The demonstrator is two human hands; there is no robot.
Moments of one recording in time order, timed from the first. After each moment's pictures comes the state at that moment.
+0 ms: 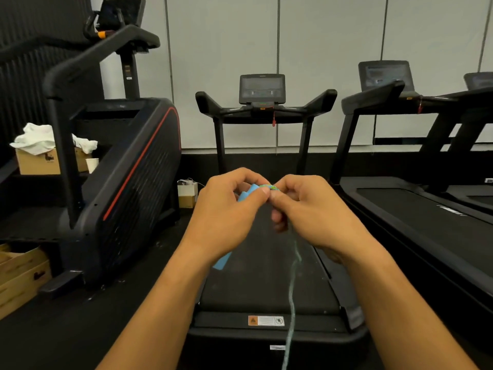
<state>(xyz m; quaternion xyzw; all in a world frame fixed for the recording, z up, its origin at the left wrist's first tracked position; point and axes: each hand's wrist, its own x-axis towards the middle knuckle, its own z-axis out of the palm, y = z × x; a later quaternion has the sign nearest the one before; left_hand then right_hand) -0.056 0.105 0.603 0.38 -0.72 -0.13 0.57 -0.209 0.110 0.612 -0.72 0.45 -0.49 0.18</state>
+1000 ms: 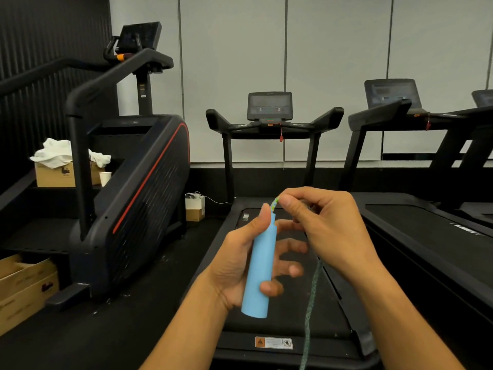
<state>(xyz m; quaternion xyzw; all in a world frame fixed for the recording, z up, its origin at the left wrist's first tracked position) -0.055 0.088 0.574 0.09 -0.56 -0.76 0.32 -0.212 0.103 0.608 -0.69 0.36 -0.61 0.12</state>
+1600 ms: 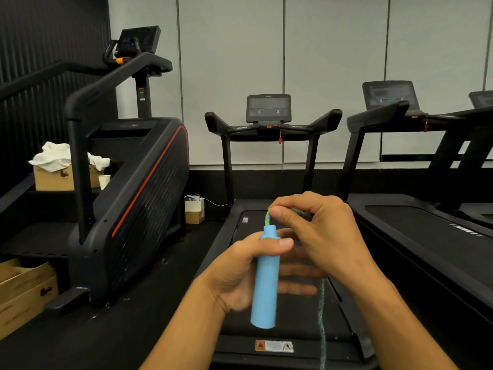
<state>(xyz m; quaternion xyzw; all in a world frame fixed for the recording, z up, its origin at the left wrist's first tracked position) -0.057 0.090 0.576 0.10 -0.63 -0.70 0.34 -0.210 0.106 0.607 -0.73 0.38 -0.57 0.04</state>
